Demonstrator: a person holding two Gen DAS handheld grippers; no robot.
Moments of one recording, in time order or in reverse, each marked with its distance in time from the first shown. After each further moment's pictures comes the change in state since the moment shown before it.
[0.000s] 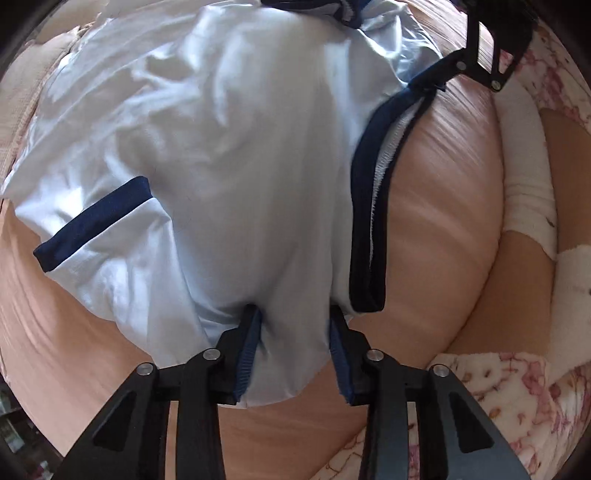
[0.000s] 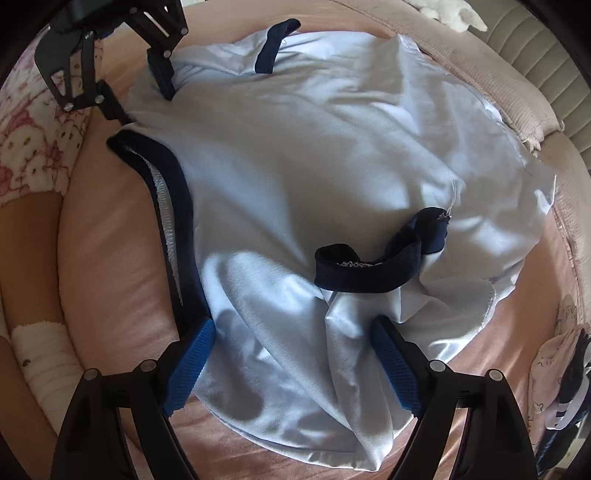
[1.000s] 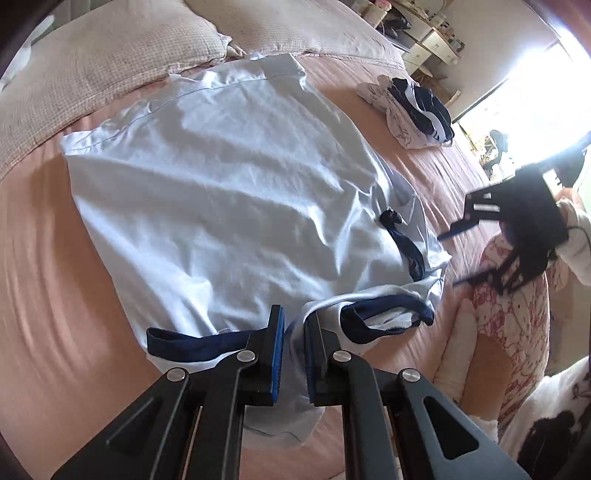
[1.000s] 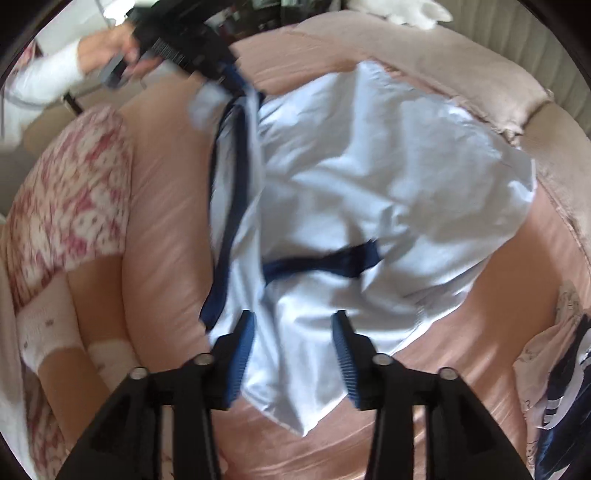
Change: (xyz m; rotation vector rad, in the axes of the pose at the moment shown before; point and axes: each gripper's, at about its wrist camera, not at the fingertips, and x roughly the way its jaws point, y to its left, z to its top) left arm -0.065 0.149 0.035 -0.475 -0.381 -0.295; right arm -0.068 -0.028 -0.002 0.070 -0.069 0.217
